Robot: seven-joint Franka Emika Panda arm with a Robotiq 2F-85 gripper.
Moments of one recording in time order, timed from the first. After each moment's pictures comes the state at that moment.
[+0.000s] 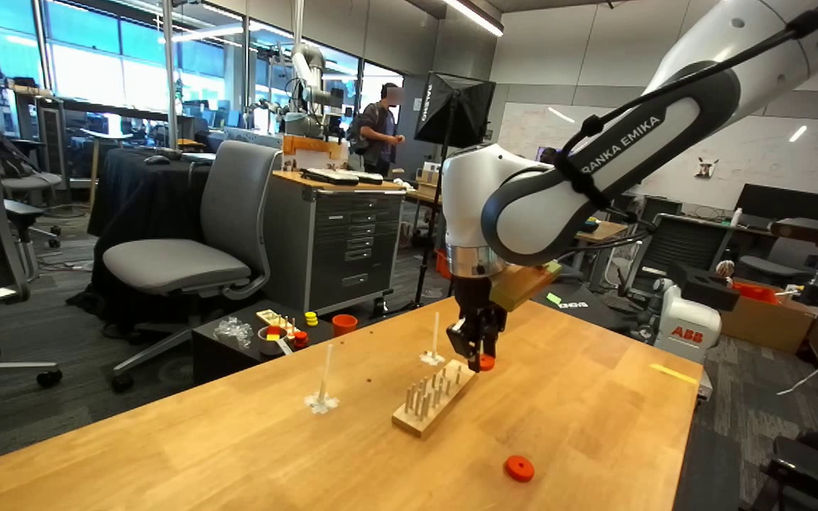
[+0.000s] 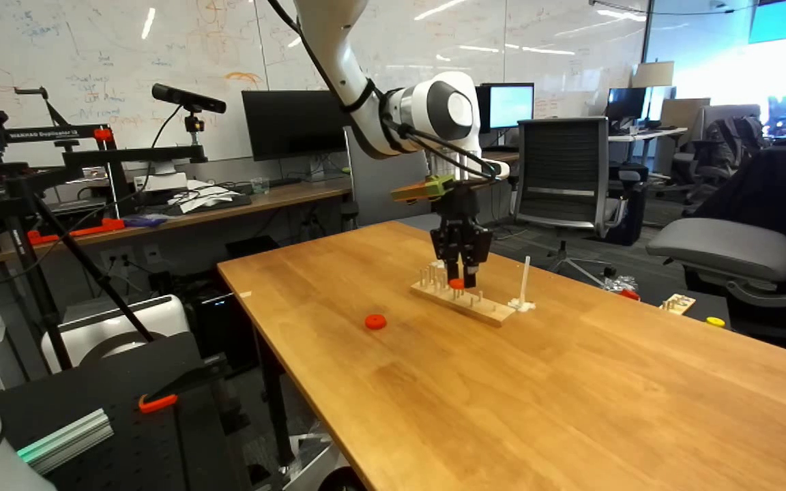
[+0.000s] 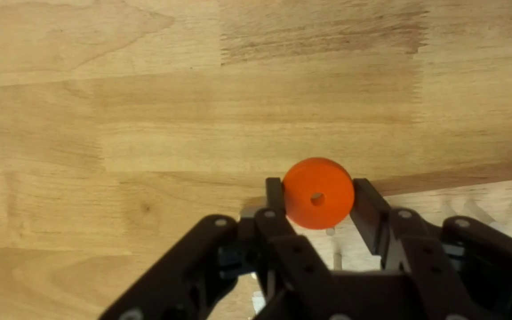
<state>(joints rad) 0.23 0.67 -0.03 -1.73 -0.24 2.21 0.39</state>
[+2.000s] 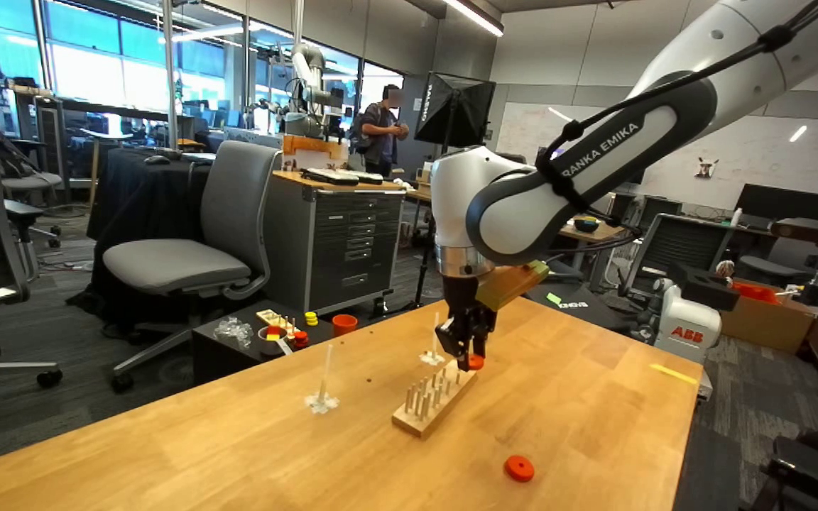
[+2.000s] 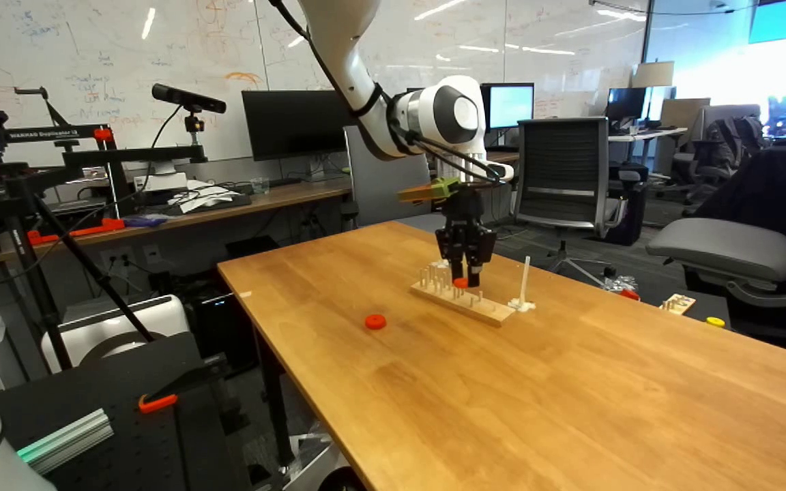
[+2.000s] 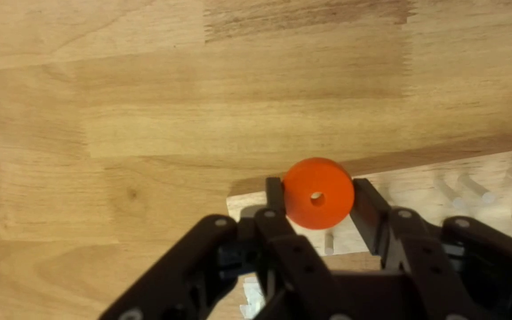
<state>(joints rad) 0.23 0.73 -0.03 -1.64 -0.22 2.18 0.39</state>
